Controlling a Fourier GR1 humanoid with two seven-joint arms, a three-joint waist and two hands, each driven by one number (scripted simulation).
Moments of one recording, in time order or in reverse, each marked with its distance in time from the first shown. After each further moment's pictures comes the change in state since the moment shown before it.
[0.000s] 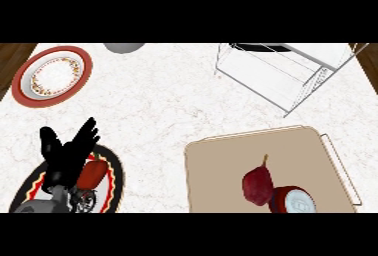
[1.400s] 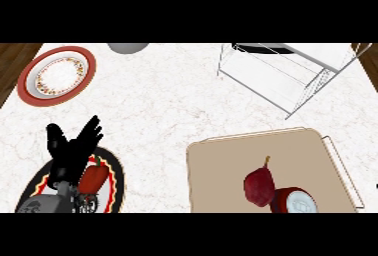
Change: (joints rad) left arm -0.033 -0.018 0.007 0.050 -0.023 -0.017 -0.015; right arm -0.505 -0.156 0.387 0.149 0.464 0.055 0.699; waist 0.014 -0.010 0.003
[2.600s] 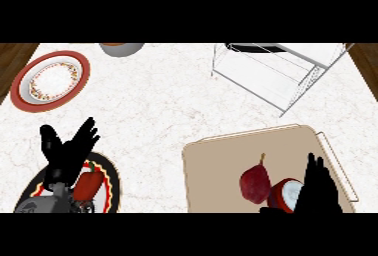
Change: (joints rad) left arm 0.010 -0.016 0.055 0.012 -0.009 -0.027 0.002; right arm -0.269 0.589 0.083 0.388 0.542 0.205 -0.011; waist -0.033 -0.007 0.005
